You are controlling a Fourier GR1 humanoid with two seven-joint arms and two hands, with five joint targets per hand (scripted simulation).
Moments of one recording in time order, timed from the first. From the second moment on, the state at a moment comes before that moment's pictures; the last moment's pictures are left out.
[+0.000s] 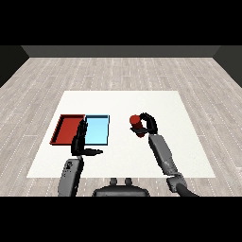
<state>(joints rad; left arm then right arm) -0.02 0.01 -0.04 -1.59 0.04 -0.04 -0.41 -0.56 -0.06 -0.02 -0.89 -0.09 -0.08 -0.43</state>
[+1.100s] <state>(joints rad) -0.17 0.00 -0.31 -1.46 0.09 0.16 -0.27 -0.39 0.00 0.40 -1.33 -0.18 -0.45 -0.28</state>
